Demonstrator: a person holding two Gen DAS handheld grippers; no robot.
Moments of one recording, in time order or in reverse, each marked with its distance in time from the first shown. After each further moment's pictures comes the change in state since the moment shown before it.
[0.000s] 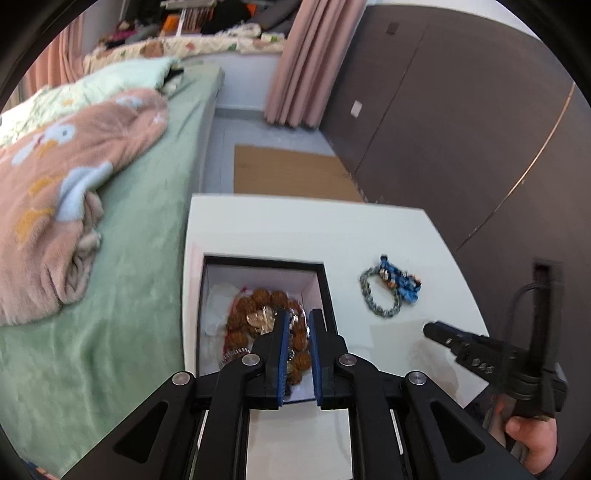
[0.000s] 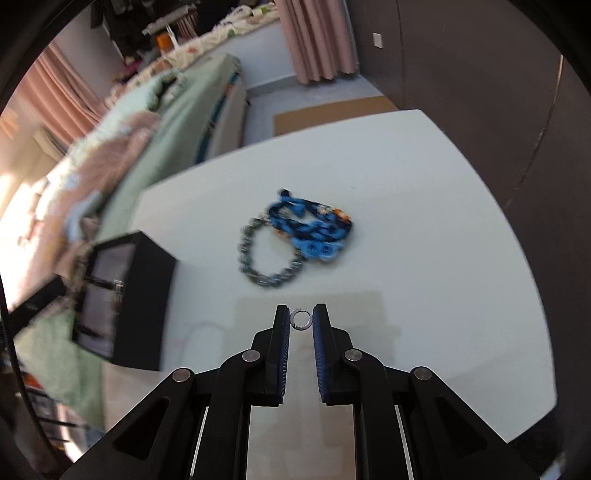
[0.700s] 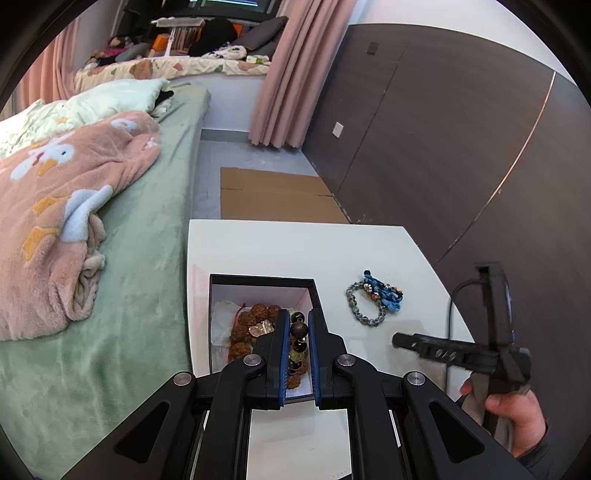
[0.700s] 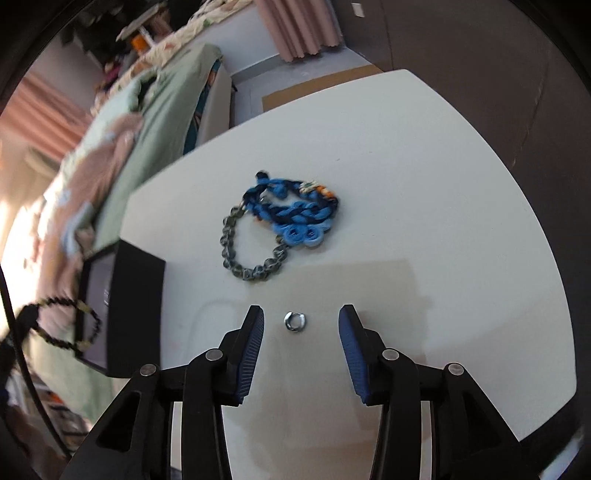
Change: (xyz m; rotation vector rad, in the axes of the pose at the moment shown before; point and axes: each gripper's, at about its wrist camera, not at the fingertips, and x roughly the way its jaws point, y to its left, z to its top) left arm -0.033 0.008 -0.002 0.041 -0.110 -0.067; right arm 0.034 -0.001 0.005 0.082 0.108 -0.015
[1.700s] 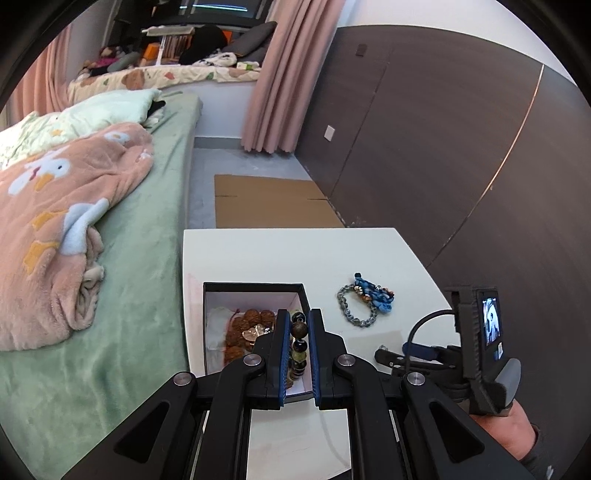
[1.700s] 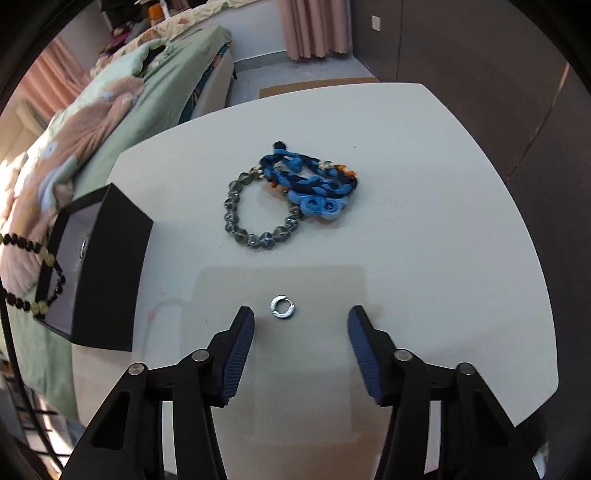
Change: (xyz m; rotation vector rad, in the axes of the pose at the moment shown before) left arm -0.009 -0.011 0.001 0.038 -0.017 -0.008; right arm 0.009 0.034 -0.018 -0.131 -0.012 -0.149
